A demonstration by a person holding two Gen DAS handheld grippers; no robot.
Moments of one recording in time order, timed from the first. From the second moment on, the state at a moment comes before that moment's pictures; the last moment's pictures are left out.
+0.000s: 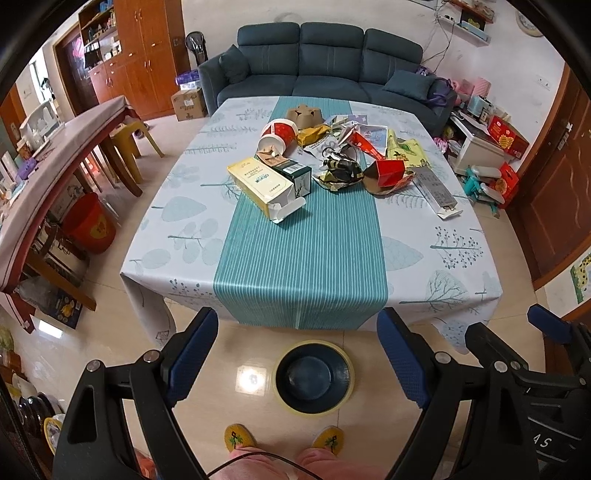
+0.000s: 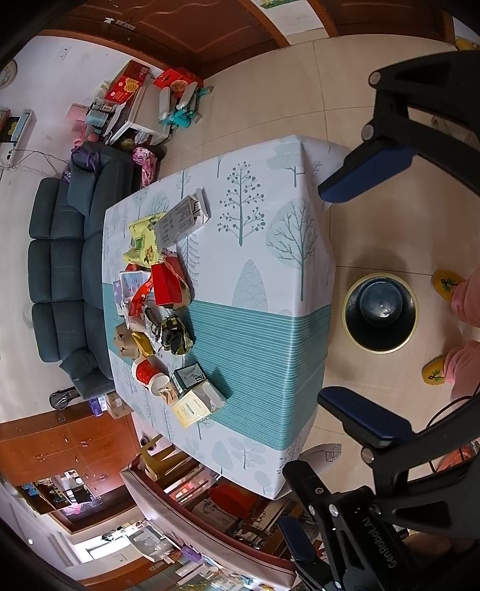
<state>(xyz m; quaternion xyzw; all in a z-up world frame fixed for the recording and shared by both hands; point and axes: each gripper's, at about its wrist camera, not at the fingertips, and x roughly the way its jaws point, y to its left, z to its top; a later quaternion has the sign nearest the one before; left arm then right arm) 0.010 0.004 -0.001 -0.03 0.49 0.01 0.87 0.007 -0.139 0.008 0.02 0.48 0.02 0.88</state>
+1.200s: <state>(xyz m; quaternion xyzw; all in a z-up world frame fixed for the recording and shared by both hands) 0.019 -0.002 0.019 -0.03 0.48 0.05 0.87 0.023 -0.143 0.019 0.00 0.45 0.06 0.89</state>
